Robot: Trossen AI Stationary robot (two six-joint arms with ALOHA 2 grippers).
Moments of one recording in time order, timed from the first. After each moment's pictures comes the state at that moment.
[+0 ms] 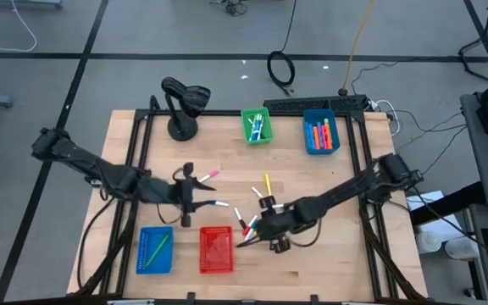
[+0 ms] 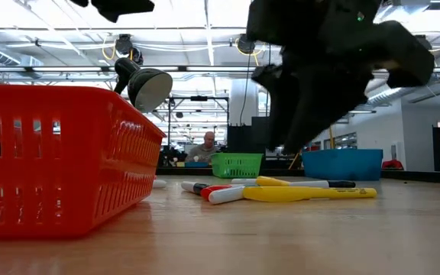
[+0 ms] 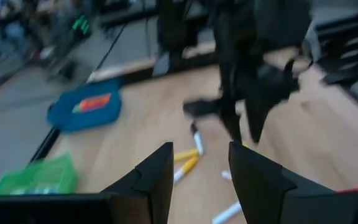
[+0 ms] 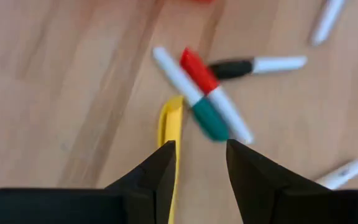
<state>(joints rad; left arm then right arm) -0.37 1.05 0.72 -0.01 -0.40 0.10 0.37 1.84 1.21 -0.46 0.17 -0.01</state>
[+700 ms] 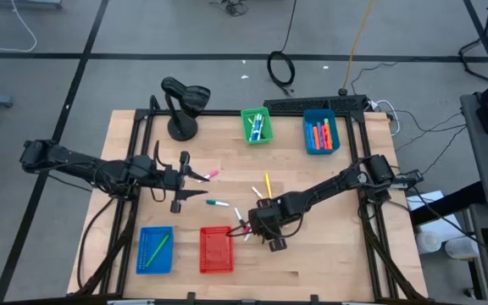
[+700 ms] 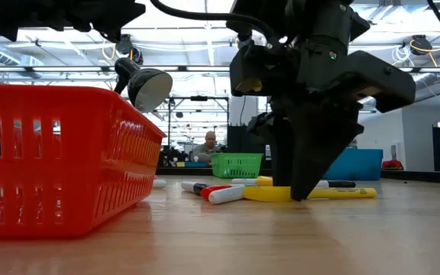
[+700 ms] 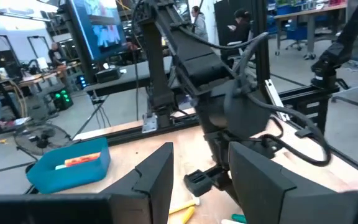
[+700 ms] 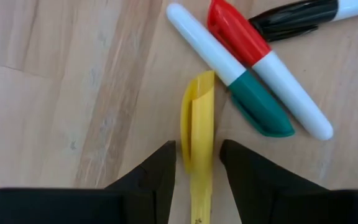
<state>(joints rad) -0.12 0.85 0.38 0.48 0.02 0.20 0.26 1.98 1.24 -0.48 -0.07 0.03</state>
